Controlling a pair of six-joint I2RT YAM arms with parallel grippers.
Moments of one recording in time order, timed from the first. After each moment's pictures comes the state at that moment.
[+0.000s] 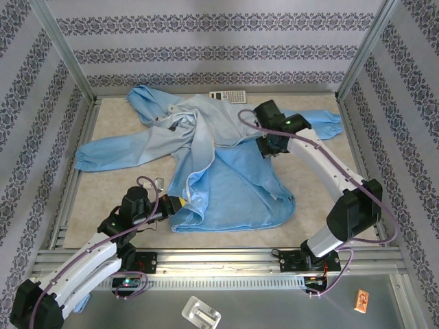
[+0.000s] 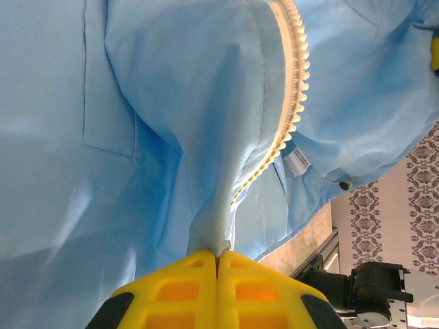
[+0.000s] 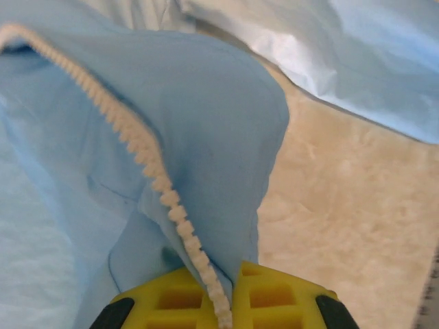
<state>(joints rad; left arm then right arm) -0.47 0.60 0.19 -0.10 0.43 -0.98 0.52 1.57 1.44 -1.09 0.34 0.03</state>
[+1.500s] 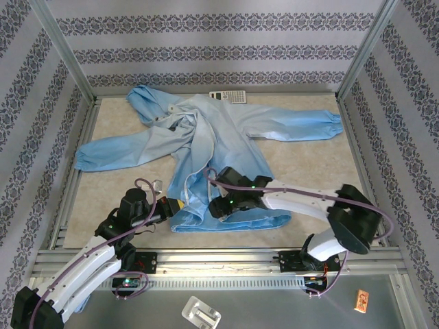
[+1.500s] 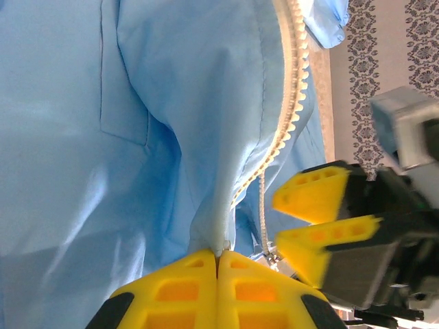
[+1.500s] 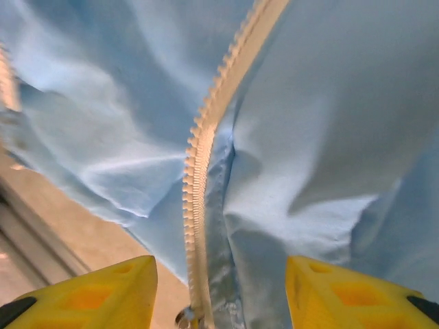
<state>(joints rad) -0.47 0.54 0.19 -0.19 0.42 -0.97 0.91 1.42 0.85 -0.46 -0.24 0.53</state>
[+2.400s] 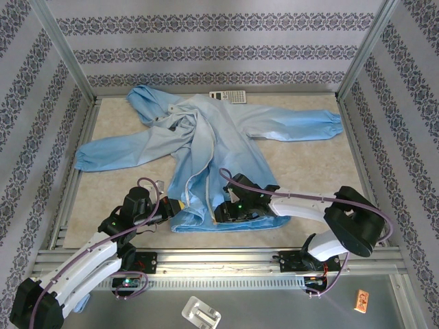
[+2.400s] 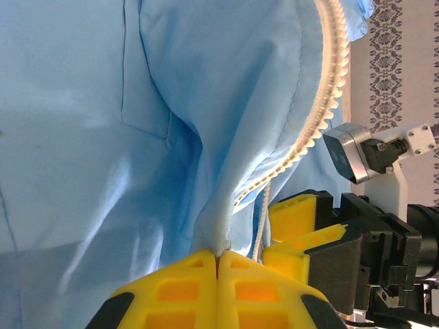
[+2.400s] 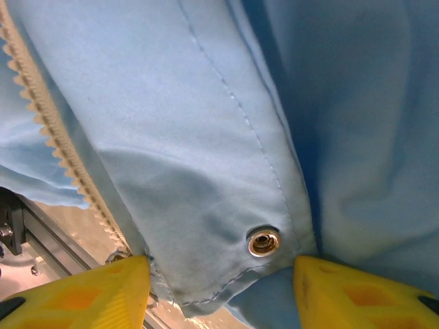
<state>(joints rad) -0.47 0.61 0.19 -0.17 0.42 -0.97 0.90 1.47 0.66 -0.25 -0.39 0.78</state>
